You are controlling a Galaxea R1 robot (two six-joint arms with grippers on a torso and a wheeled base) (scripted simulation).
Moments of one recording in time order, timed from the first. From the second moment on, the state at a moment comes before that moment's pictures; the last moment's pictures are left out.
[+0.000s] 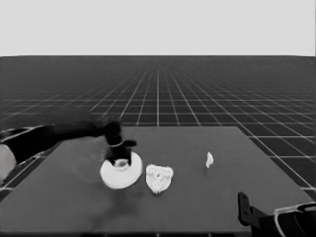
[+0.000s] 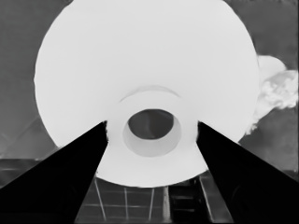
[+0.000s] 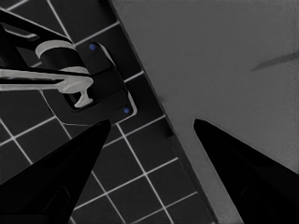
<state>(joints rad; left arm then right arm) -0.05 2.59 -1.35 0.13 1.52 -1.29 -0.35 1.76 -0.39 -0.70 -1.18 0.32</state>
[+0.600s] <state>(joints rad) 0.06 3.09 -1.76 0.22 1.51 -1.33 -0.35 1.76 -0.39 -0.70 -1.18 0.32</state>
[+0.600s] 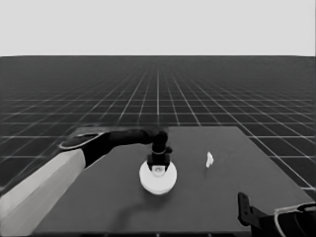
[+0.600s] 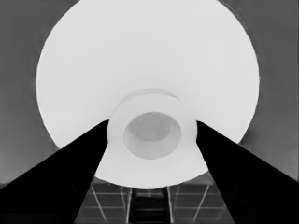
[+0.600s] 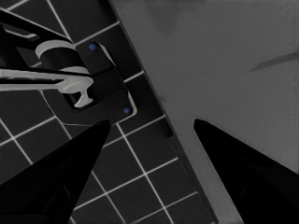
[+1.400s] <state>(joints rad) 0.07 3.09 -1.77 0.23 1.51 -1.25 -0.35 1.76 -0.39 -0.70 -1.18 0.32</state>
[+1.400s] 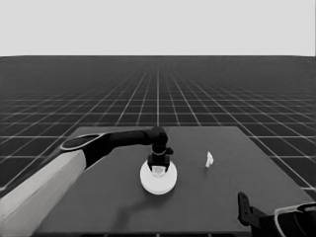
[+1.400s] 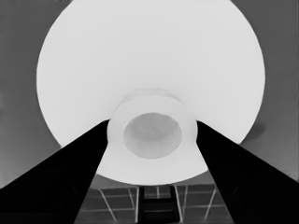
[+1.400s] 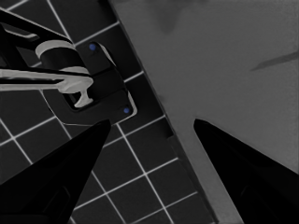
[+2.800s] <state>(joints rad) 0.08 3.09 -1.77 0.23 1.51 -1.00 -0.35 1.76 -0.39 -0.70 -1.18 0.32</state>
